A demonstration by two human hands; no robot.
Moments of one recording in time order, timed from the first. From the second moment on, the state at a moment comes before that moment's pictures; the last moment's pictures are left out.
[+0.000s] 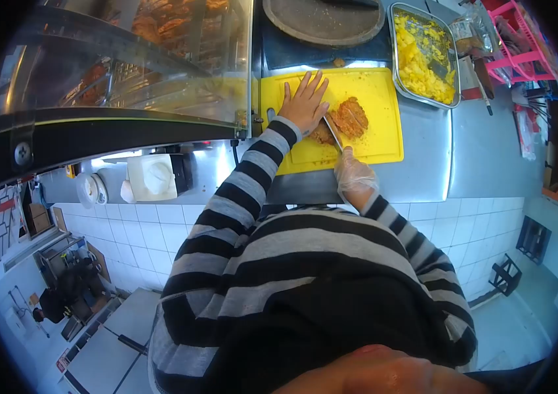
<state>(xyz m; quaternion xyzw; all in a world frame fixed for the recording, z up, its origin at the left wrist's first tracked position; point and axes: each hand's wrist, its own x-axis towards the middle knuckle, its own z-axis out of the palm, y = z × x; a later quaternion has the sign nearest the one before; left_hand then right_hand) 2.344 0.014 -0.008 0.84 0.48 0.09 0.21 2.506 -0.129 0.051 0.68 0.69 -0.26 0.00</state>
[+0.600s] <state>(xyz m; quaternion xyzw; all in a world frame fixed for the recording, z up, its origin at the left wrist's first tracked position) 2.325 -0.007 0.015 0.82 0.53 0.16 0.15 2.493 -0.143 0.046 0.65 0.74 -0.17 -0.09</state>
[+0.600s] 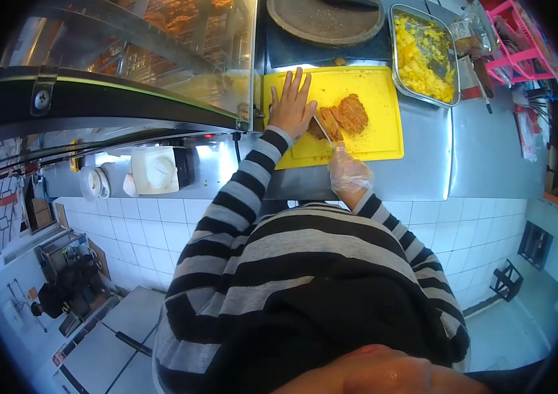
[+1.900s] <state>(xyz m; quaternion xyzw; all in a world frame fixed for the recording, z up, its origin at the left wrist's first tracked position) 2.201 -0.219 0.079 0.53 0.56 0.35 0.53 2.436 -0.054 0.094 0.75 0.66 -0.09 0.04</state>
